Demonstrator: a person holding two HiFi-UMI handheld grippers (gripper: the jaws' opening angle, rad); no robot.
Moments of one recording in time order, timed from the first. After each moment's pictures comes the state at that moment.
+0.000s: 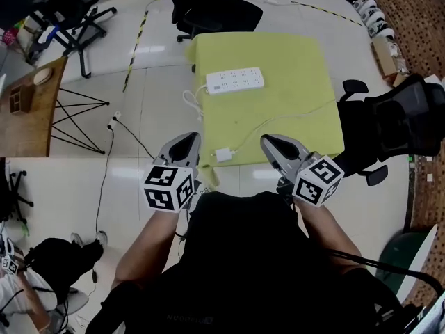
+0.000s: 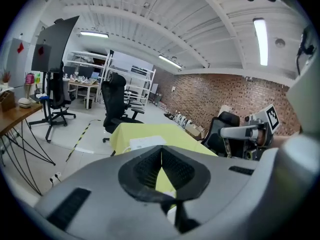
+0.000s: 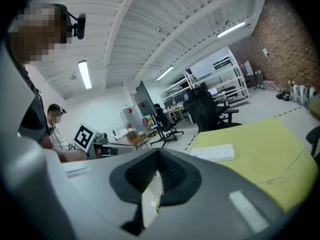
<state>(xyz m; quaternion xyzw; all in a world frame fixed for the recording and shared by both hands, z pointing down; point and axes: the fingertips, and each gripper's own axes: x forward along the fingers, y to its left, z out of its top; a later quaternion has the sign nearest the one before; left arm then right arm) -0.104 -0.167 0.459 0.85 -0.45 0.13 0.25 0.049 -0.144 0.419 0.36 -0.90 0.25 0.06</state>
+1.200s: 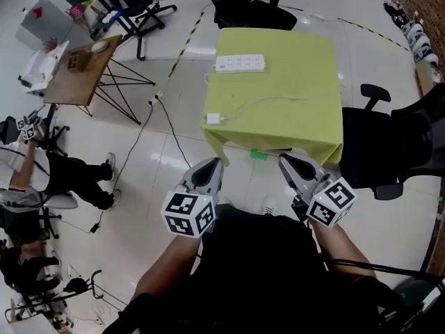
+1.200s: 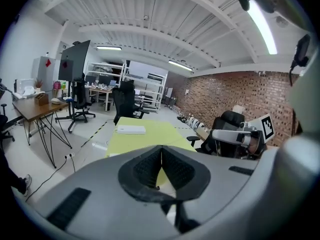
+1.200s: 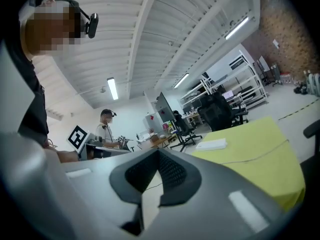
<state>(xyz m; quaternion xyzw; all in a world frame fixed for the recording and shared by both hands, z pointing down) 0.079 0.049 0.421 0.78 -0.56 0.12 0.24 0.227 0.021 0.401 0.25 -0.94 0.23 0.00</state>
